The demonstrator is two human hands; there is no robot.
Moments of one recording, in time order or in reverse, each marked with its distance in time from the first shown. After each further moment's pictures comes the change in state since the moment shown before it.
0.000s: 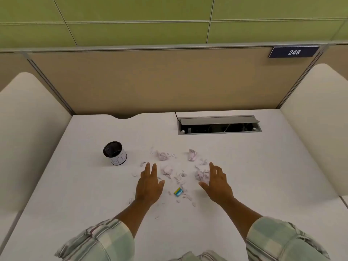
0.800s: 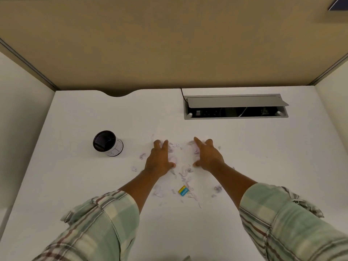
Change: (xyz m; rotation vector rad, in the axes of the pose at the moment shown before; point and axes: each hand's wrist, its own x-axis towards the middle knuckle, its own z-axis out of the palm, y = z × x) left_hand 0.128 0.014 0.019 -0.048 -0.208 0.006; right_hand 0.152 -0.048 0.024 -0.126 -0.299 -0.010
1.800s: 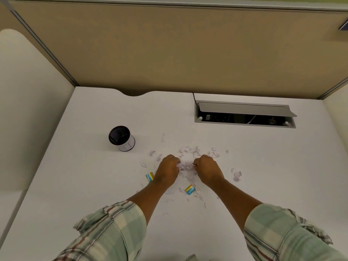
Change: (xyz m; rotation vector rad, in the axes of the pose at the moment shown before) left_hand -0.042 -0.010 0.026 -0.275 0.144 0.048; right_hand -0.035 -0.023 0.039 -0.101 0.138 -0.215
